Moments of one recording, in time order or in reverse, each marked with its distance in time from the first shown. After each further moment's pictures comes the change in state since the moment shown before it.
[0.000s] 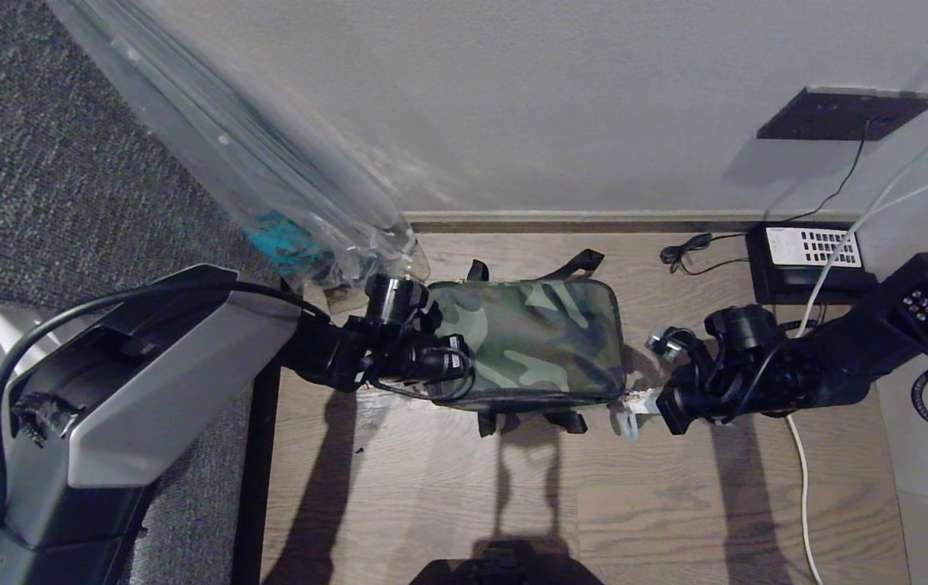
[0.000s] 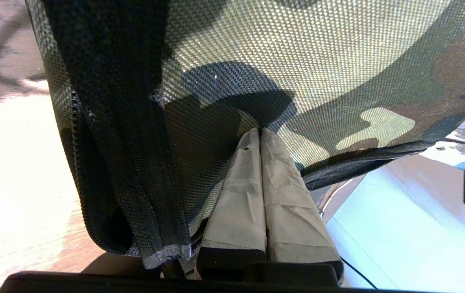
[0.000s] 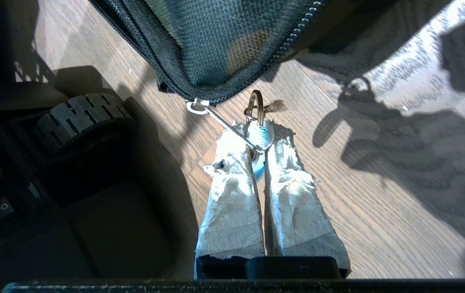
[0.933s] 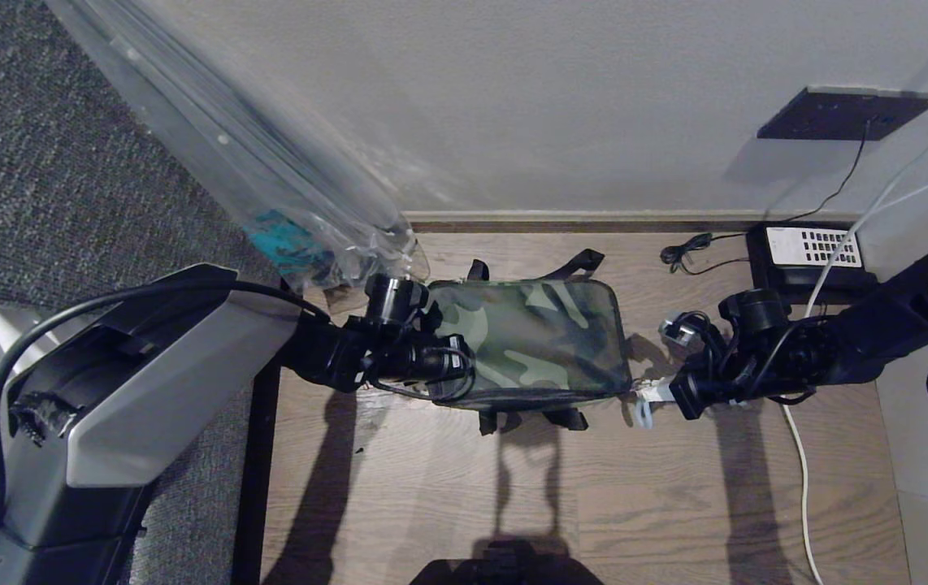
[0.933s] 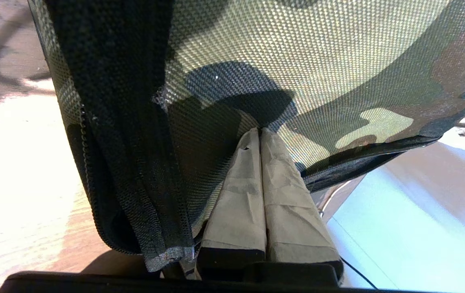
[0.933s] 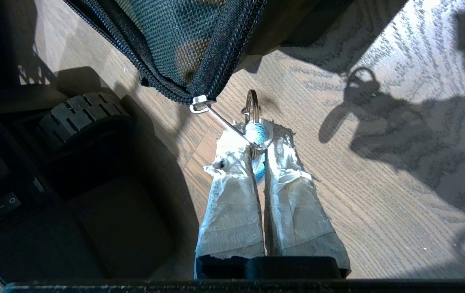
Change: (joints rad) left arm 0.000 -0.011 0.006 -0.003 -0.001 -0.003; right arm -0.049 -0.017 -0.090 0.135 -0.003 -0.001
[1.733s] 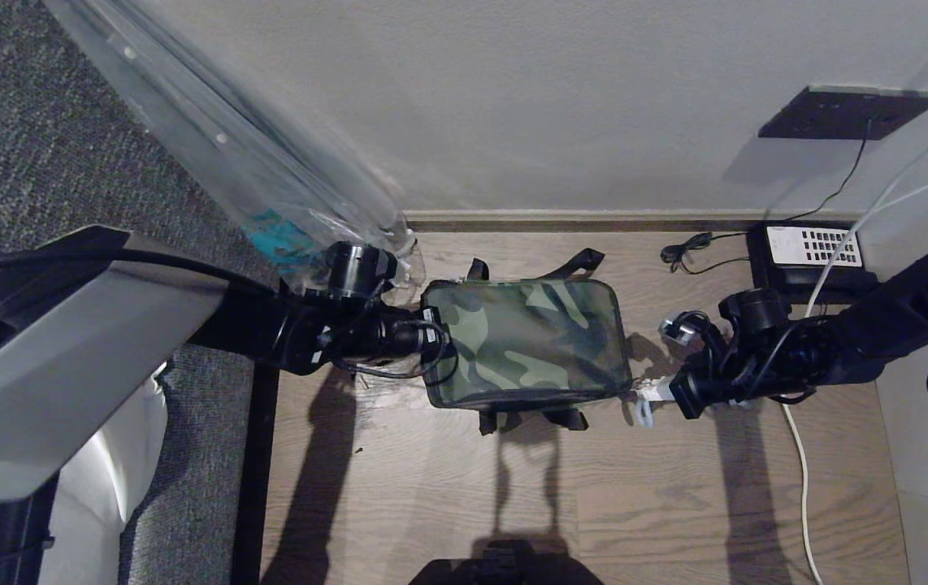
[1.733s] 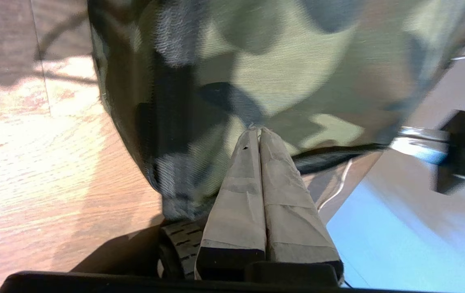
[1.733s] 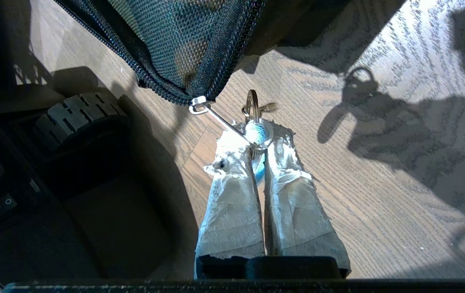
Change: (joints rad) left arm 0.001 -0.216 0.131 0.013 0.004 -0.033; right arm 0.001 -0.001 0.002 -0.004 -0.003 -0.002
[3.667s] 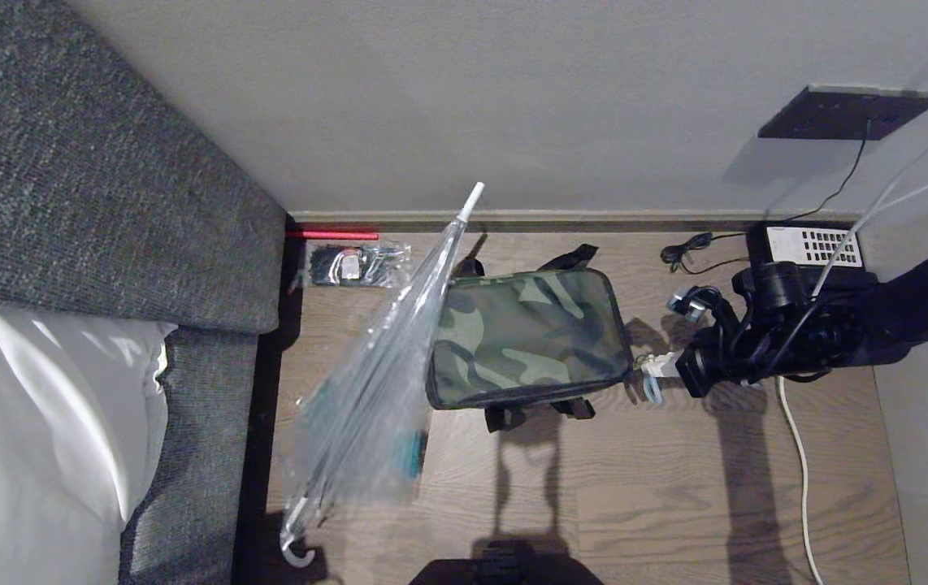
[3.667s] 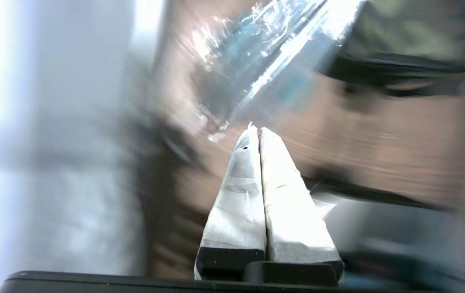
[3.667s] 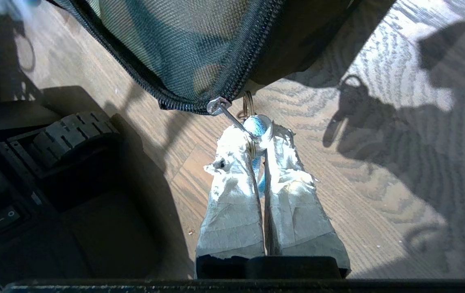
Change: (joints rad) left arm 0.419 -2.099 1.221 0.508 0.208 0.347; right arm 0.020 -0.109 0.000 0.017 0.007 0.003
